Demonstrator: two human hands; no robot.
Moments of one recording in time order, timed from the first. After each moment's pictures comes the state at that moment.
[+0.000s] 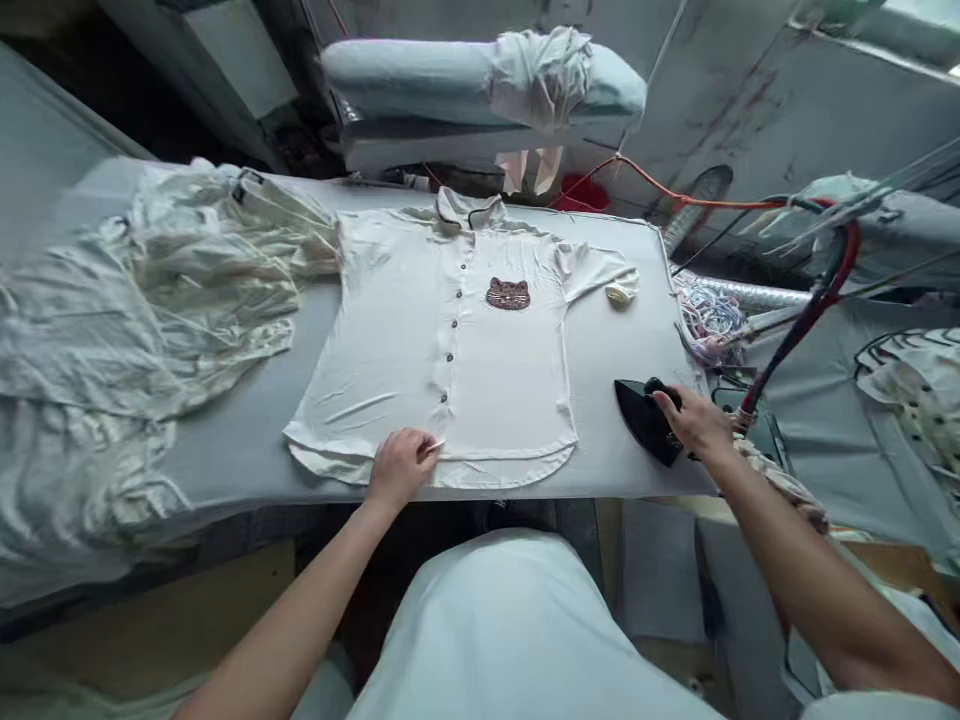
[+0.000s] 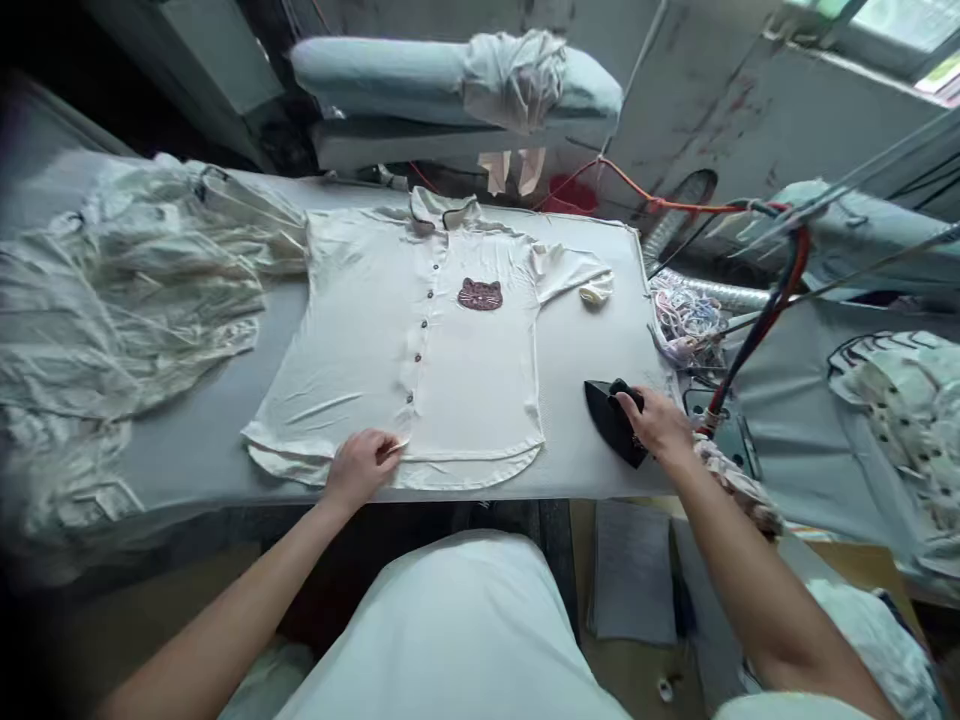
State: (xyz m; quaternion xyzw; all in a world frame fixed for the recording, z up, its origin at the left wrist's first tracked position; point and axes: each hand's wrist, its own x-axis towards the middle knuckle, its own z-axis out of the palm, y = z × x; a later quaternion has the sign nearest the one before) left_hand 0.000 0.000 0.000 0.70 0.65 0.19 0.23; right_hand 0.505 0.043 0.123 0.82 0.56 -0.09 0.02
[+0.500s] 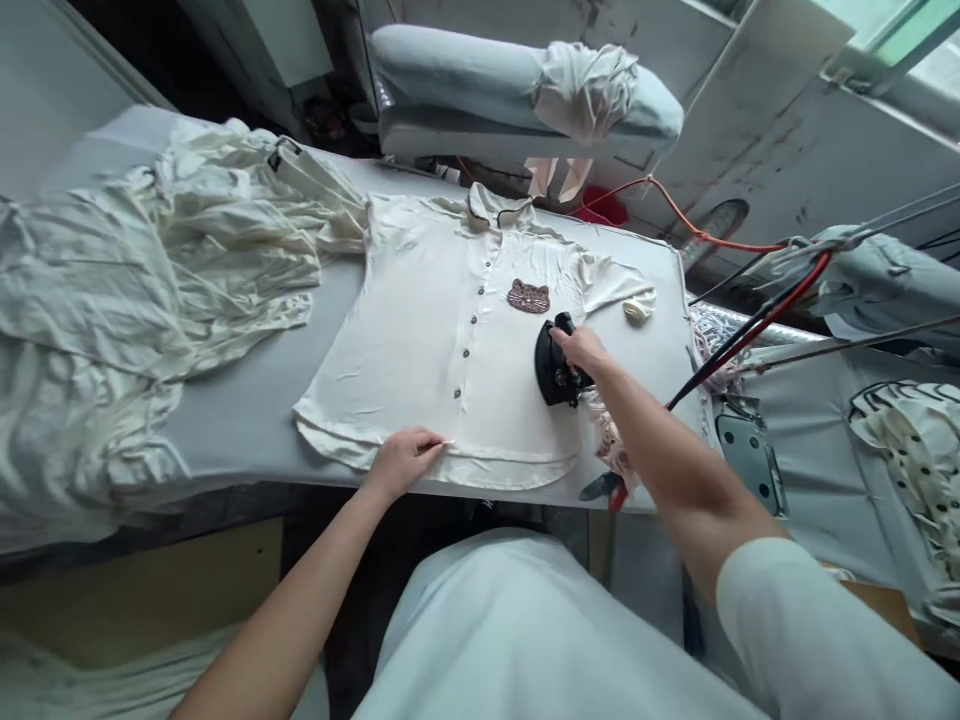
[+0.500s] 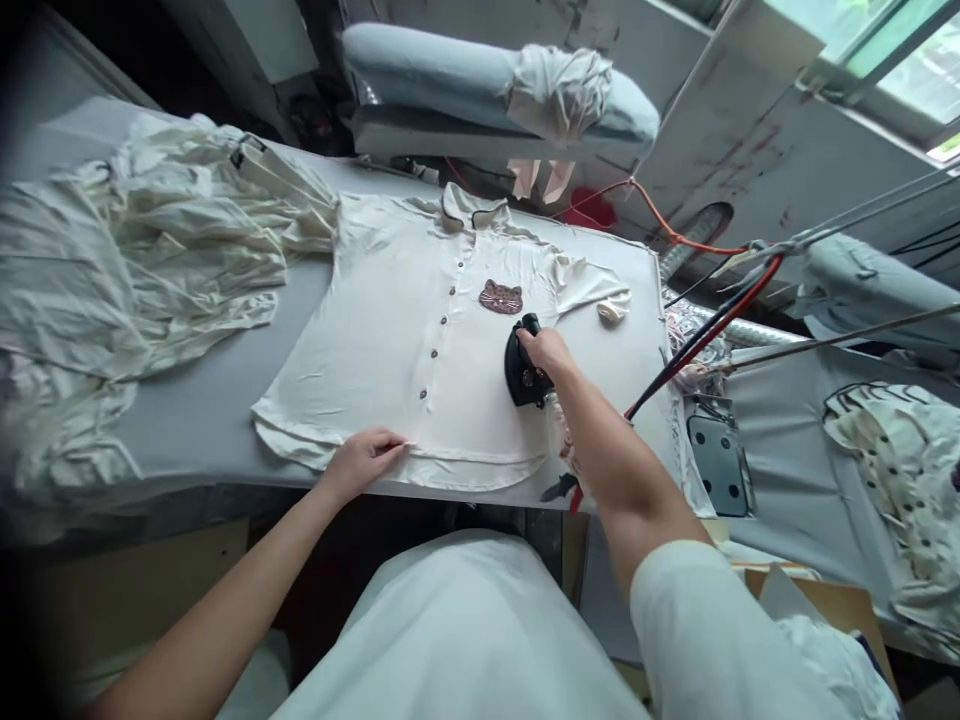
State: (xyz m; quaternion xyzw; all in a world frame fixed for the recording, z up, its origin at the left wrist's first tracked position) left_hand -0.012 -0.004 0.011 0.63 0.61 0.25 0.41; right_hand 0.286 0.182 0.142 0.76 0.60 -0.27 0.02
